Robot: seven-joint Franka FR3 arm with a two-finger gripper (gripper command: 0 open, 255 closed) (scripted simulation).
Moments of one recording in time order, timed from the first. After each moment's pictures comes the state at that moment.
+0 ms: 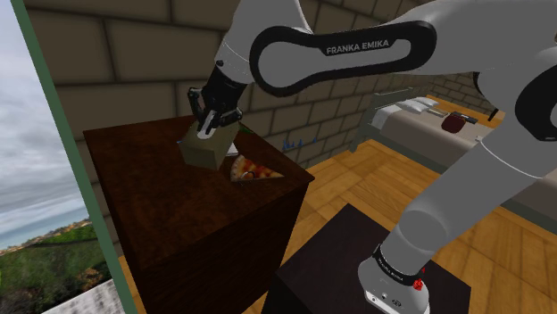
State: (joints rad) arm -0.14 -0.16 0.67 -2.03 0.11 2.31 1.15
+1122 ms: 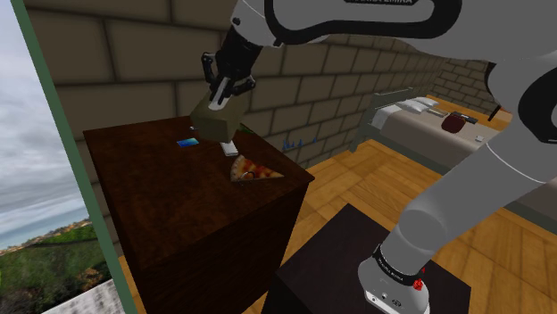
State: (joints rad) arm -0.16 -0.21 0.59 -1.90 0.16 2.13 1.05
